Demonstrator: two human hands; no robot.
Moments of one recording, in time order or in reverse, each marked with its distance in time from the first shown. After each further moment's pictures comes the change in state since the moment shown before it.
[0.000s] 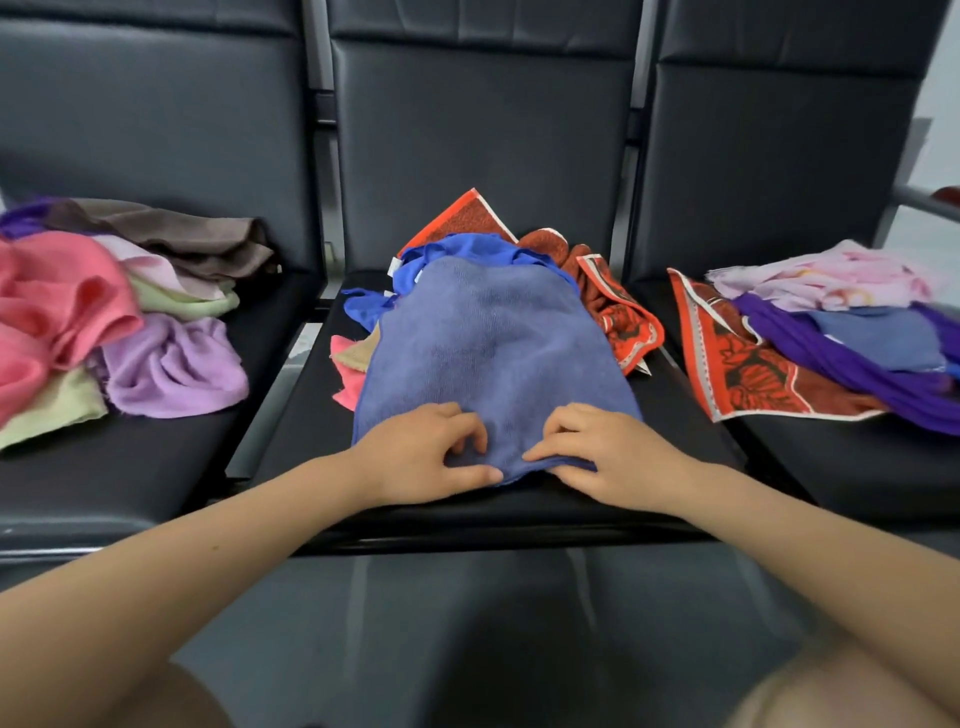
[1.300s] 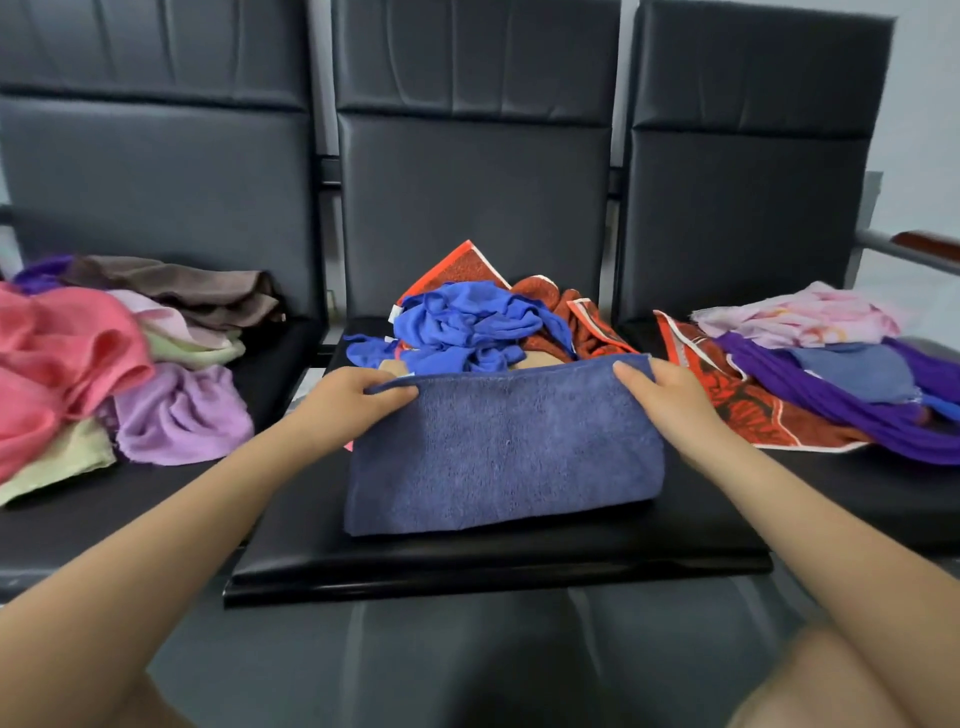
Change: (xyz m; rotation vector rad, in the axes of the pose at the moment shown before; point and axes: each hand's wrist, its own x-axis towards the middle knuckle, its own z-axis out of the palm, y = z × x) left_hand 0.005 -0.043 -0.066 -0.375 0.336 -0.410; right_hand 0.023 0.024 -0.059 0.602 0.549 0.732
